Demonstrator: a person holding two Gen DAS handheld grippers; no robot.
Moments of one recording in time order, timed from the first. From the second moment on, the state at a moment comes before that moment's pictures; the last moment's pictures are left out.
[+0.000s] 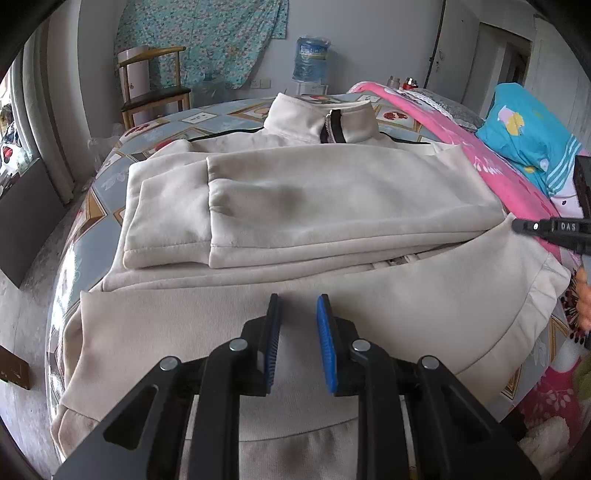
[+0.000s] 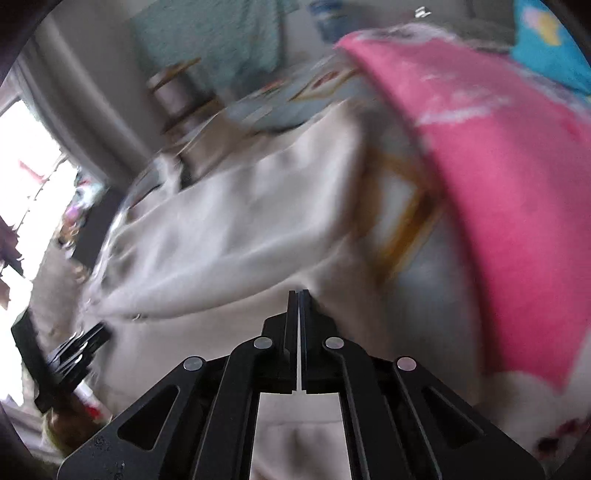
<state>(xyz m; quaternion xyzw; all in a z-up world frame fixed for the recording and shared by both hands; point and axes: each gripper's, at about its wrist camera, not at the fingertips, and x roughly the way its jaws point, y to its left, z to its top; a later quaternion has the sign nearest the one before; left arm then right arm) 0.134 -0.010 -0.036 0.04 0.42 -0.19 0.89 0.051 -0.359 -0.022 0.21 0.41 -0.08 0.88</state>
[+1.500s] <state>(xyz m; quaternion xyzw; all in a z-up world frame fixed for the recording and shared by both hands) 0.134 -0.068 -0.022 0.19 0.36 -0.21 0.89 0.091 -0.188 -0.015 0.04 0.44 0.06 0.90</state>
